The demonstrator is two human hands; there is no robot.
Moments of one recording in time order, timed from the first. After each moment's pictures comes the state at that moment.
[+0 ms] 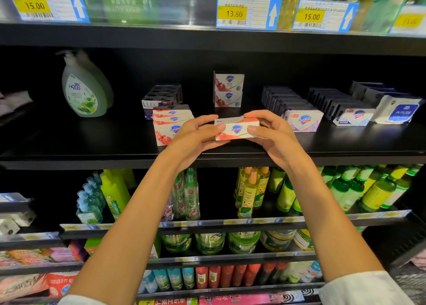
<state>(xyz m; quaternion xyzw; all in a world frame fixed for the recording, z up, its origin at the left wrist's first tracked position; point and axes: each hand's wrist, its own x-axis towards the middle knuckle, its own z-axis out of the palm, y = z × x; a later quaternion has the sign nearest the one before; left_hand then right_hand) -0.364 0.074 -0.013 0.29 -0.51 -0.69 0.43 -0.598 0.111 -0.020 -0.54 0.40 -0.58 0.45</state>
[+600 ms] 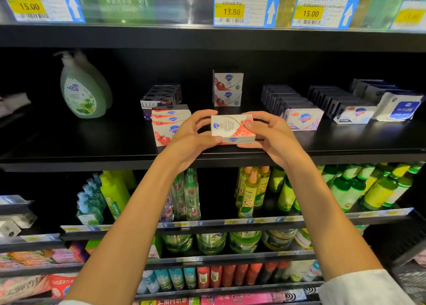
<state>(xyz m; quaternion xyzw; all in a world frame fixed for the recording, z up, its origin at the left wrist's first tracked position) -0.357 0.065 -0.024 0.27 -0.59 -0.63 0.43 -0.590 0.113 -0.013 -0.49 0.43 -0.57 0.50</state>
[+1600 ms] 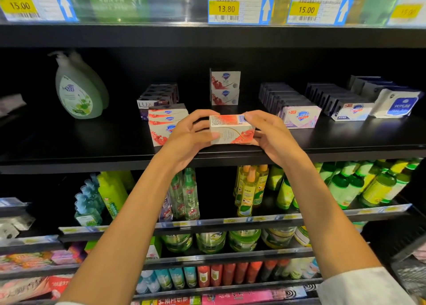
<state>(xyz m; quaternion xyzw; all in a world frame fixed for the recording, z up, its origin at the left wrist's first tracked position) -0.357 0.071 -0.021 0.26 -0.60 -0.62 0.43 -0.588 0.114 -0.014 -0.53 0.44 -0.56 0.47</state>
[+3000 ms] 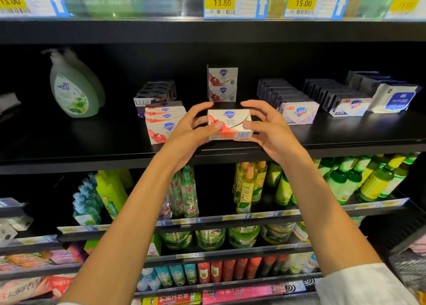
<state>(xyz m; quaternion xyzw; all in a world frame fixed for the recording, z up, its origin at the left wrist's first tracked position) -0.364 0.074 -0.018 0.30 -0.61 -0.59 0.43 -0.596 0.112 -0.019 -0.52 0.40 -0.59 0.47</state>
